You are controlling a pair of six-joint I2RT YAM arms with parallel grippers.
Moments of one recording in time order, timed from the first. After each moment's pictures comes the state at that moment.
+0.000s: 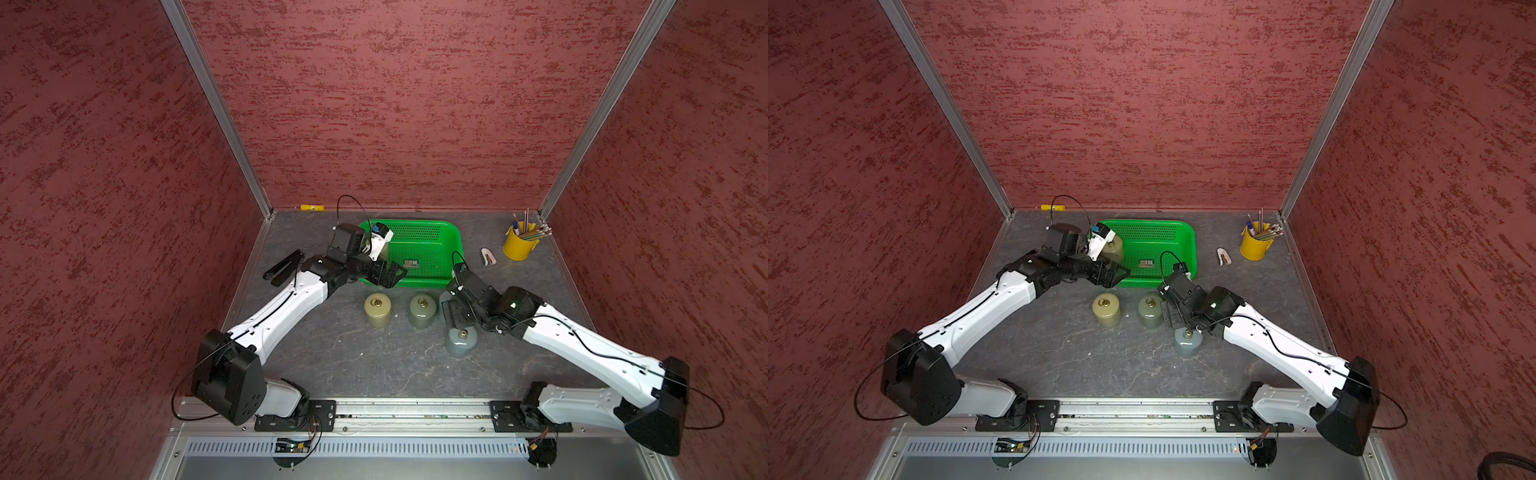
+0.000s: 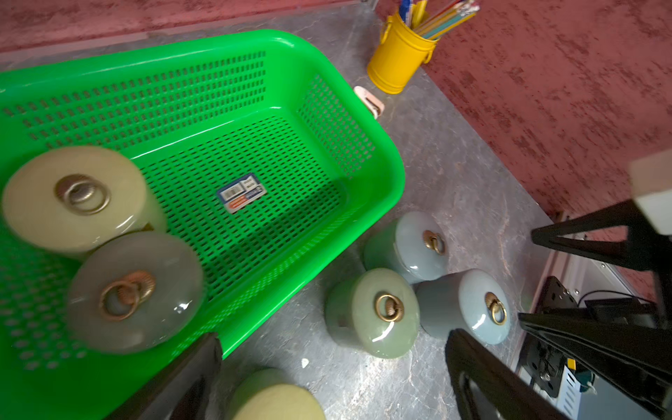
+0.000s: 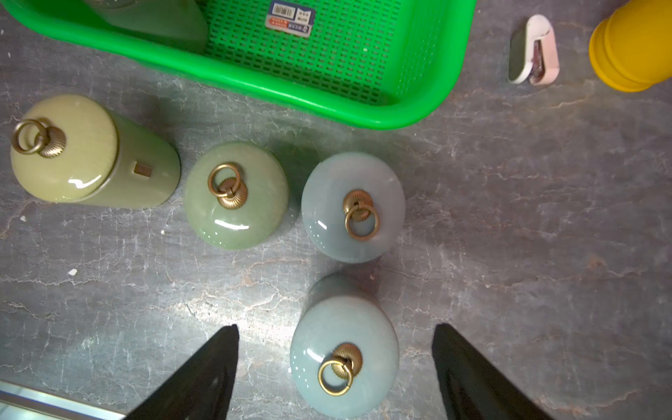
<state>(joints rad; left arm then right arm) -0.46 1.42 1.16 -0.45 0.42 -0.11 0.86 1.23 1.11 -0.97 0.32 0.54</state>
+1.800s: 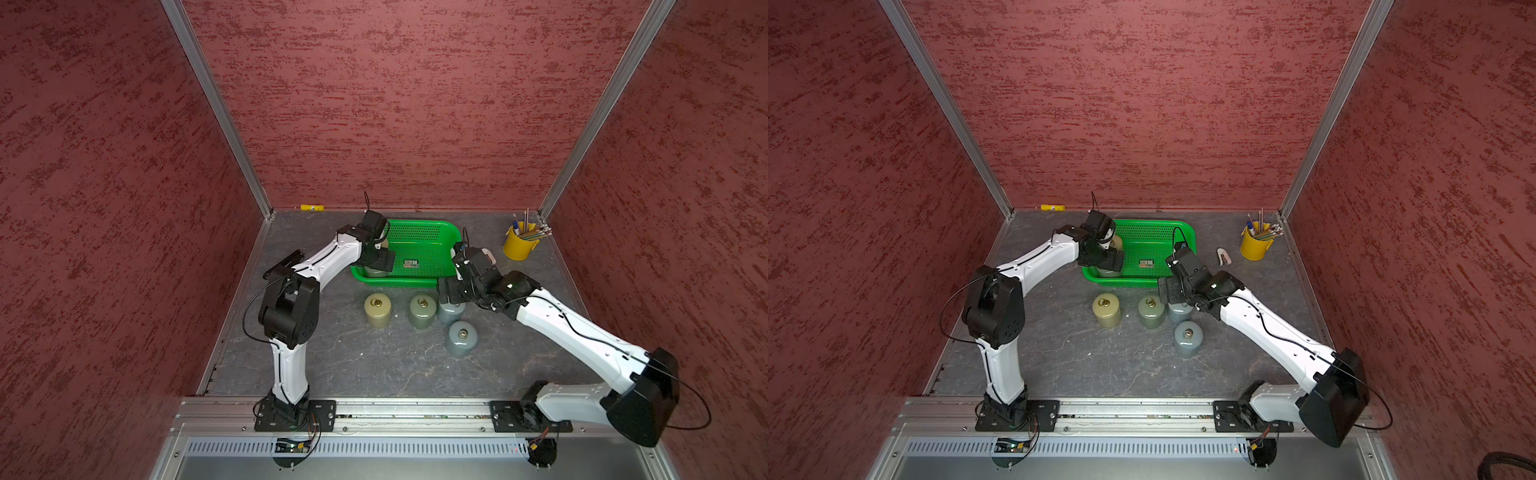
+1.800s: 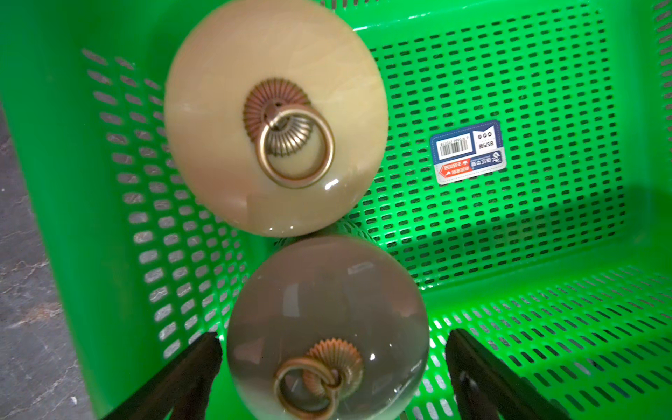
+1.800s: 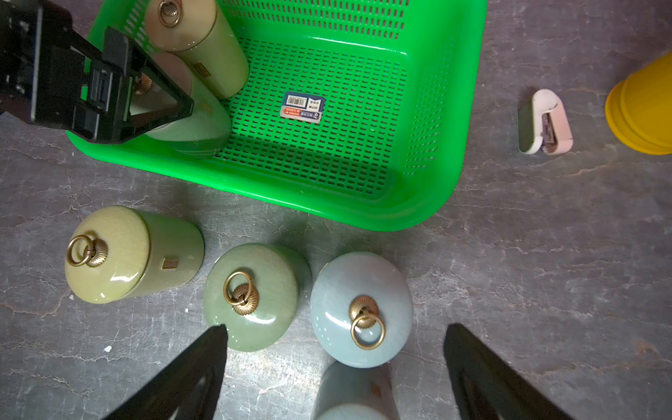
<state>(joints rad) -0.44 1.95 1.59 -0.80 -0.03 -0.20 0.68 1.30 1.13 -0.76 0.20 0.43</state>
